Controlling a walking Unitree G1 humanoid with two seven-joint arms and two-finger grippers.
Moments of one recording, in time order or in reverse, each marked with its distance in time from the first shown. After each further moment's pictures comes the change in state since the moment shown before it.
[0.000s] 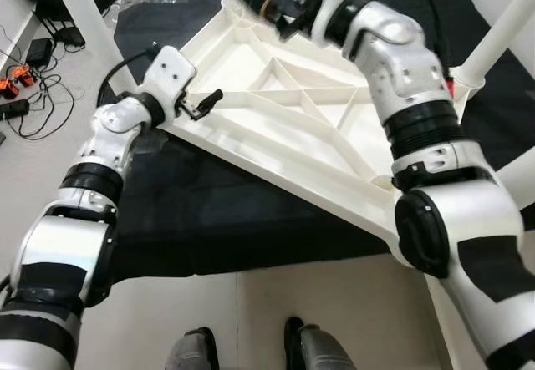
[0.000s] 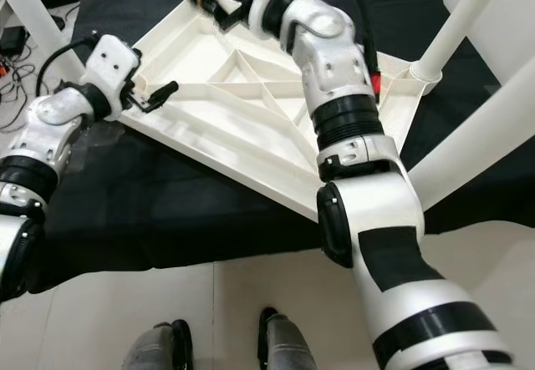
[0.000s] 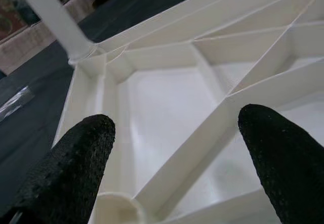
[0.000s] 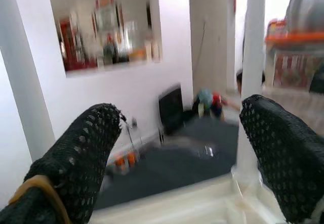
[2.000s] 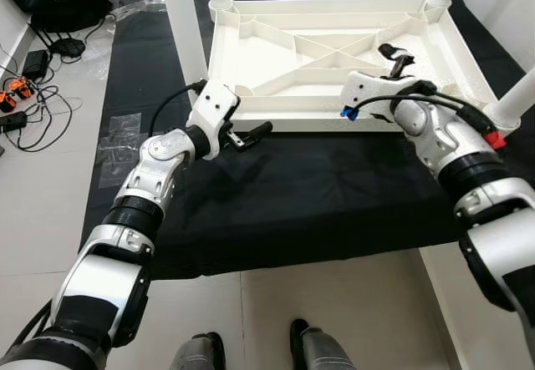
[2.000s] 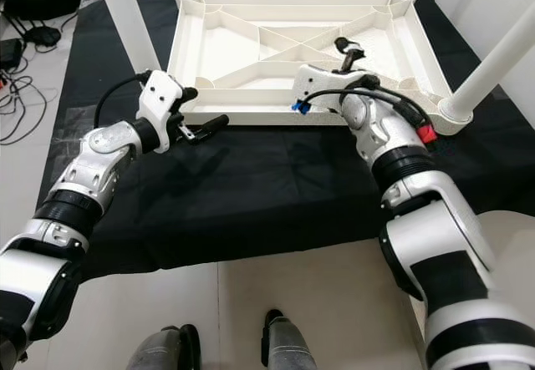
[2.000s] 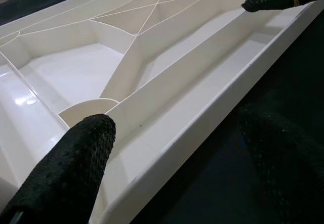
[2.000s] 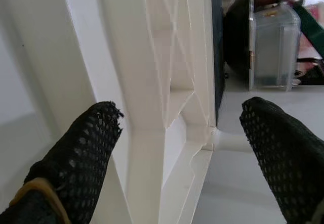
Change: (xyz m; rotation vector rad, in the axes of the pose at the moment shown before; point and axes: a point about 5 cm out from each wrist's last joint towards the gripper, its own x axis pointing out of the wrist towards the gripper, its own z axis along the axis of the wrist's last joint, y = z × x) left arm 0.005 -0.058 -0.008 -0.233 0.000 -0.153; right arm -0.112 -0.087 -0.104 -1.350 0.999 -0.077
